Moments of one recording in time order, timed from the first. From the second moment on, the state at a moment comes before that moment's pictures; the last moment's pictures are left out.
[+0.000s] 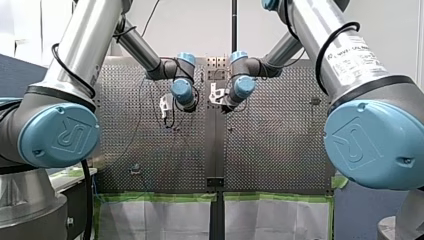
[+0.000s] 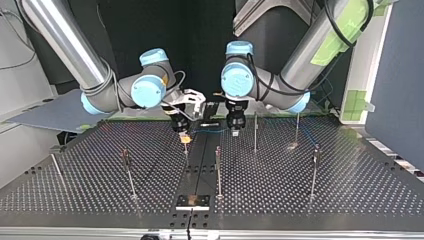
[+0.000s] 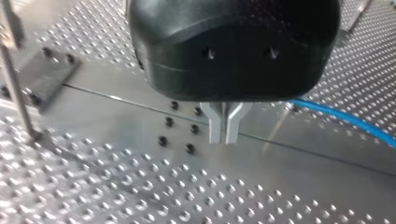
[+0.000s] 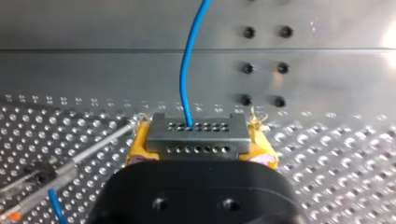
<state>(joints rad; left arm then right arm) -0.40 -1.92 -1.64 -2.91 -1.93 -1.80 2.22 -1.00 1.27 -0.03 1.60 1.66</state>
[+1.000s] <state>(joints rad) -0.46 -1.70 -1.69 -2.86 -1.96 -1.80 2.20 -1.25 1.29 0.02 1.54 1.69</state>
